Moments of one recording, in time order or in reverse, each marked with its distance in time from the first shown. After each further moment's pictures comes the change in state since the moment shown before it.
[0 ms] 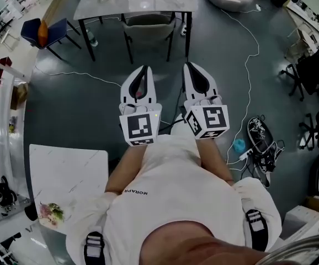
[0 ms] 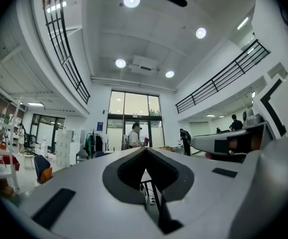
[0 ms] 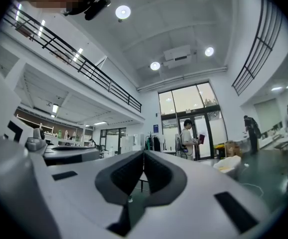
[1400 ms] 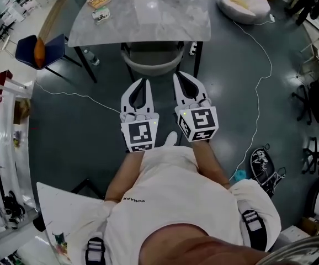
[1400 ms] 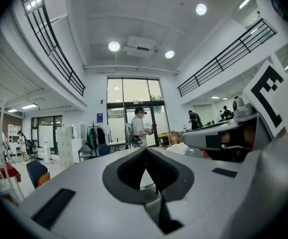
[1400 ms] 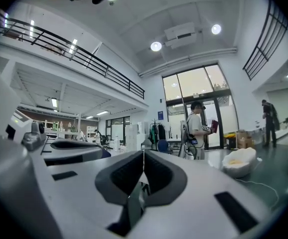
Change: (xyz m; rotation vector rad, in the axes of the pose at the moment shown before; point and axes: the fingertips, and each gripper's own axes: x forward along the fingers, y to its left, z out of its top) left arm 0.325 0.088 -0.093 0.099 0.159 0.024; right arm 0.325 -0.141 -0.073 0.014 0.148 0.094
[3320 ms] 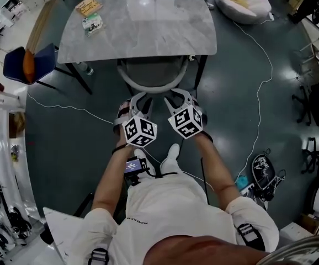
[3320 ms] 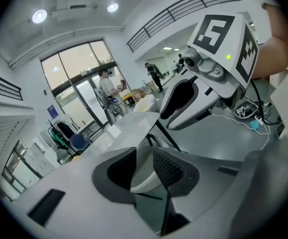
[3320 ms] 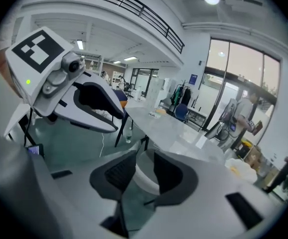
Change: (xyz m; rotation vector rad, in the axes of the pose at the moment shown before) left arm 0.157 0.029 -0.205 0.510 0.466 -0.426; right arm 0.169 -0.037 -0.204 -0.413 0.555 0.213
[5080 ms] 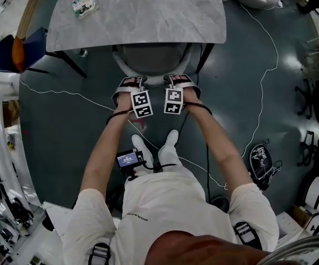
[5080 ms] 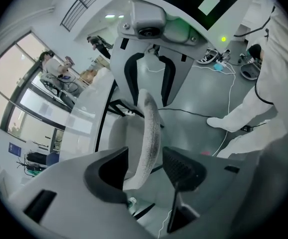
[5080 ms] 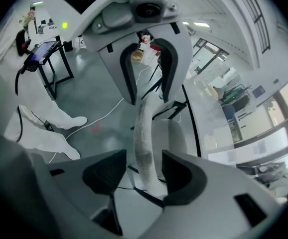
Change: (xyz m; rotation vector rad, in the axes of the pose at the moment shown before) left arm 0.180 -0.046 -0.145 0.501 0.301 -0.350; right arm 0.180 0.018 -0.151 -0.667 0.400 0.281
